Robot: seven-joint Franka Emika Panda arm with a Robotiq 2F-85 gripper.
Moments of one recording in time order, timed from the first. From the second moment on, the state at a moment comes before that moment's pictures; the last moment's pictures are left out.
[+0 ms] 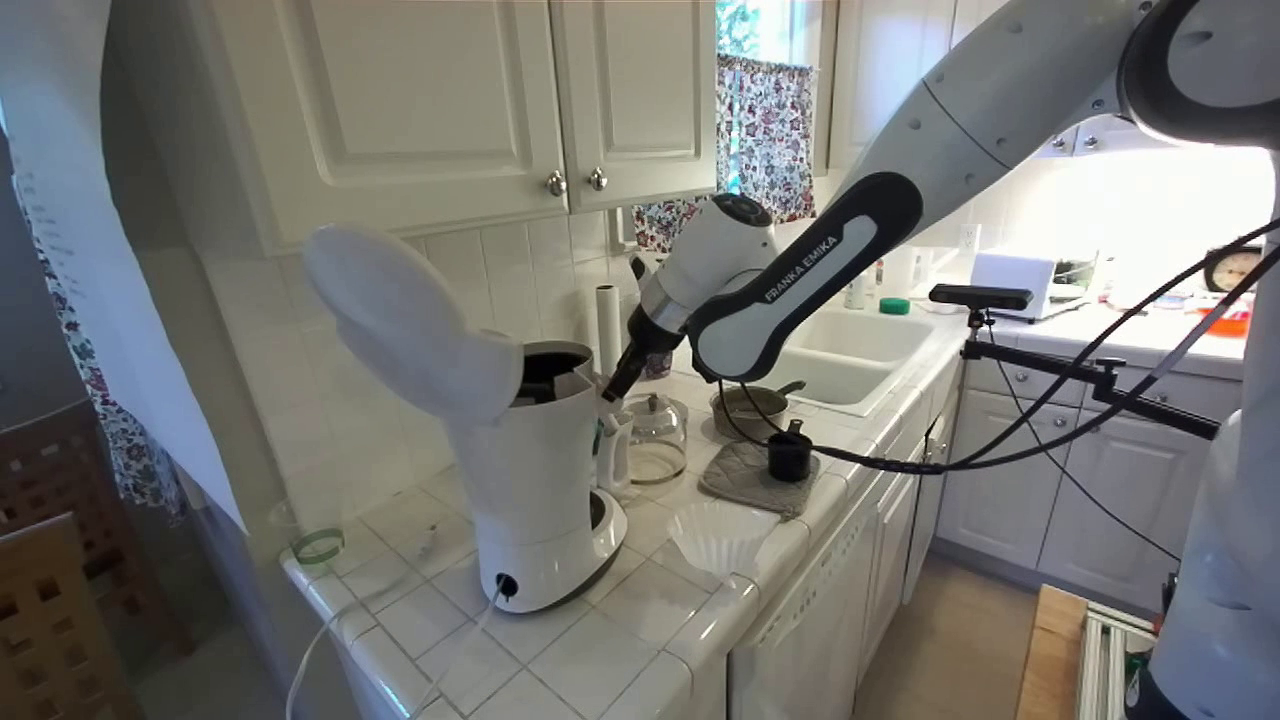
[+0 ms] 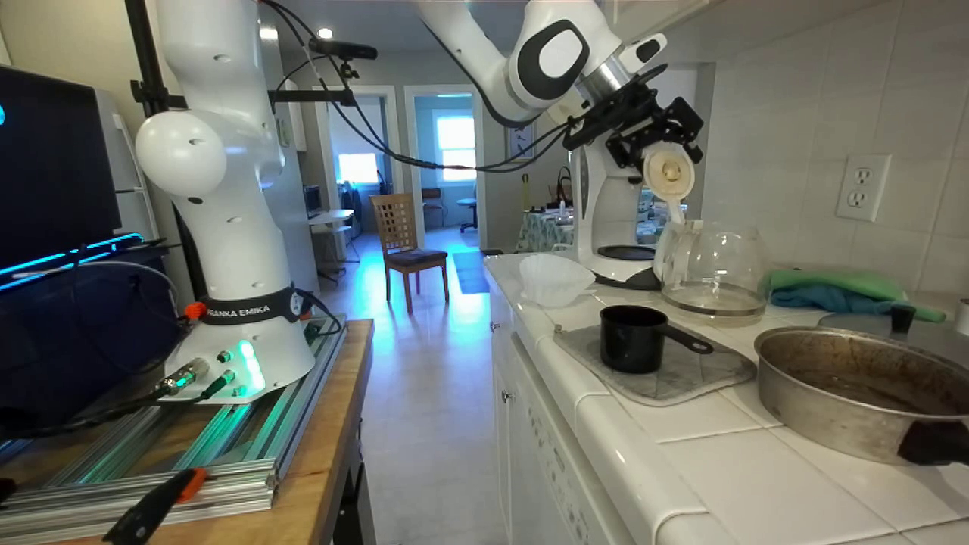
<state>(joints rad) 0.01 0.10 -0.02 -2.22 -0.25 3.06 -0.25</state>
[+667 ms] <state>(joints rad) 0.03 0.09 -0.20 -2.15 -0.53 3.10 -0.01</state>
